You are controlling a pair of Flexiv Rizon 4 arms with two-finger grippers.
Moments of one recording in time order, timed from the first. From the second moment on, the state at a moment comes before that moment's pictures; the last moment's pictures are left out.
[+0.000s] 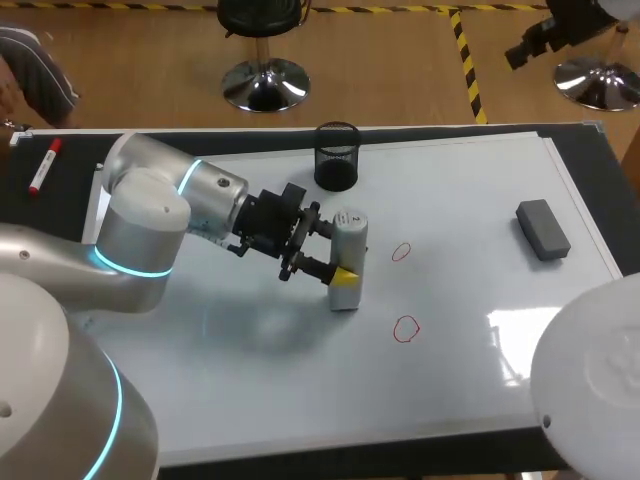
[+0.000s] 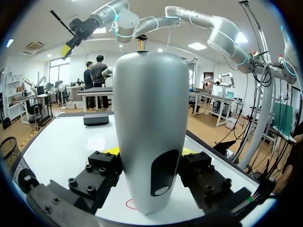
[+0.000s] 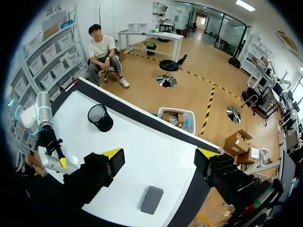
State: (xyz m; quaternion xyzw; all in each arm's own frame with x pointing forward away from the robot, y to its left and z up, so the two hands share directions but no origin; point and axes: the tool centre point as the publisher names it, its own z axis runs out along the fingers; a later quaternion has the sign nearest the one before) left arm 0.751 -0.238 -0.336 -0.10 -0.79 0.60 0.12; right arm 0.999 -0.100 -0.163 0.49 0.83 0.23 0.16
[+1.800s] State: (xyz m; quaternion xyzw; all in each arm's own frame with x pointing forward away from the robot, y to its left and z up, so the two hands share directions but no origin) left arm 0.751 -0.238 -0.336 -0.10 -0.79 0.60 0.12; right arm 0.871 -0.137 -0.226 0.64 0.76 0.05 0.06
